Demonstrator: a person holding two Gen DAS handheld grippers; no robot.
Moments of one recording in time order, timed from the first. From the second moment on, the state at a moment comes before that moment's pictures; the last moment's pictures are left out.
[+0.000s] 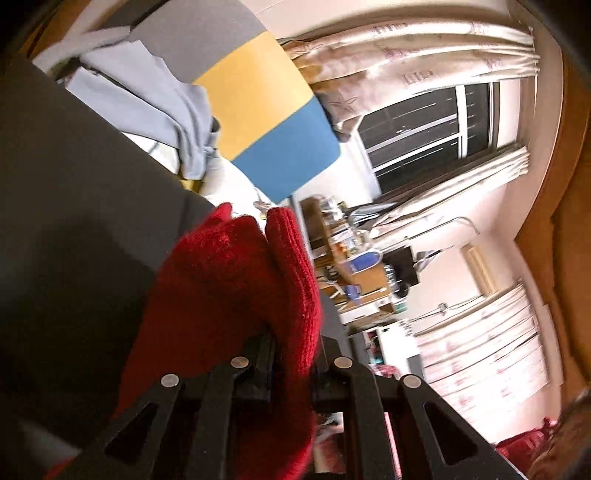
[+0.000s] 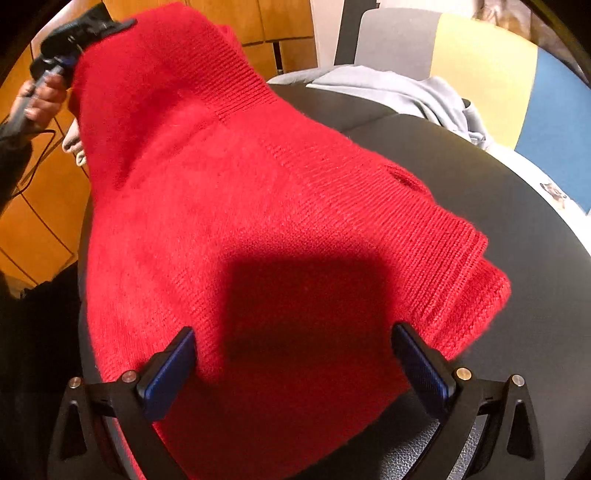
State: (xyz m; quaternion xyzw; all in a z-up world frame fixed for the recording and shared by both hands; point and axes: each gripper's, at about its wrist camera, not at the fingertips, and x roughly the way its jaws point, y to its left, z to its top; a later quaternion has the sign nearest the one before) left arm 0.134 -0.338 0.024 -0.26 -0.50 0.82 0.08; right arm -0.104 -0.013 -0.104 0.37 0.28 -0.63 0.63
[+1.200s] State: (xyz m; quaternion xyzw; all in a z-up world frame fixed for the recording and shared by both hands) left arm -0.010 -0.225 0.021 -0.38 -0.52 0.74 0.20; right arm -0.063 0.026 -0.096 0.33 0.28 -0.67 0.60
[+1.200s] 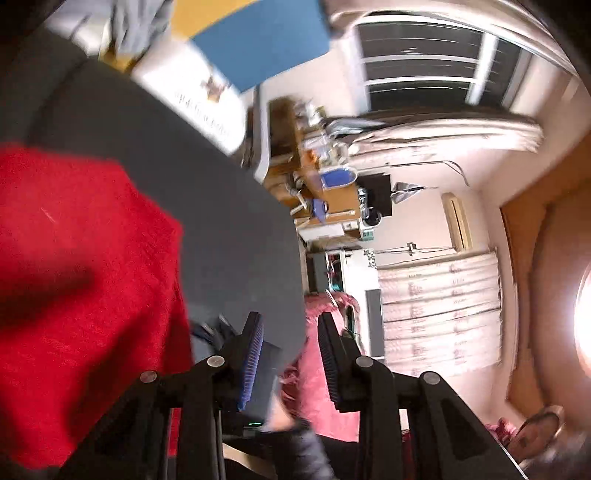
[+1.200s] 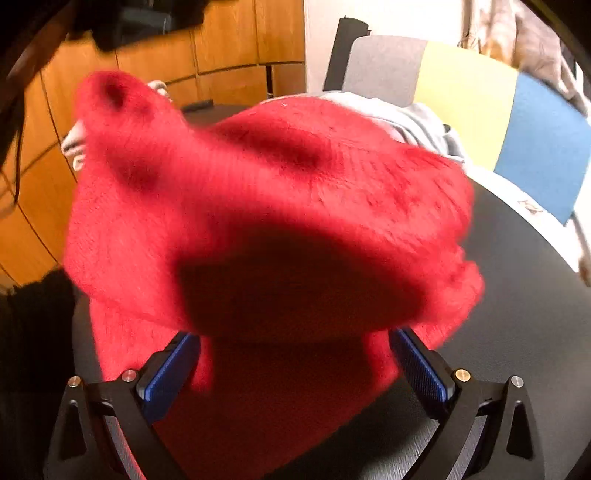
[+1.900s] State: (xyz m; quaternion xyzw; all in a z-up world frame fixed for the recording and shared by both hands) left arm 0.098 -0.235 -0.079 -0.37 -0.31 0.87 0.09; right arm -0.015 0.023 -0.096 0.54 0.07 -0.44 0.71
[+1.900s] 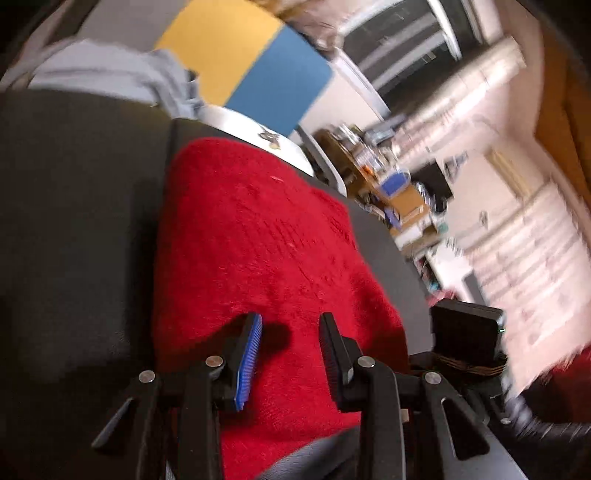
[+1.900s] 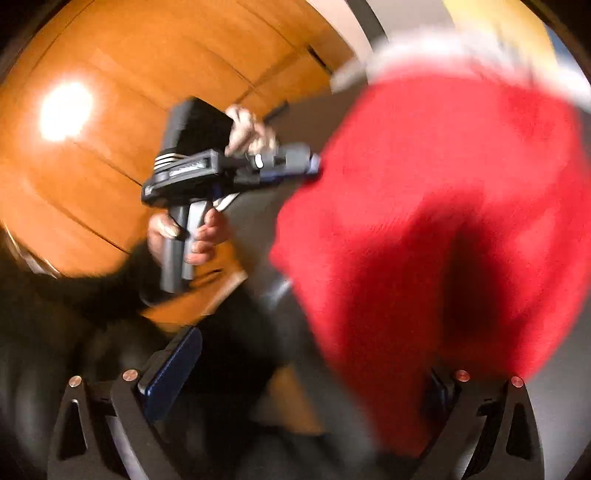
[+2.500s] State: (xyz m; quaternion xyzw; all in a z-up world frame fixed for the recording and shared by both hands) left arm 0.131 -0.236 -0.085 -0.33 -0.32 0.88 0.11; right arm -0.074 0.070 -0.059 0.47 -0.09 -0.66 0.59
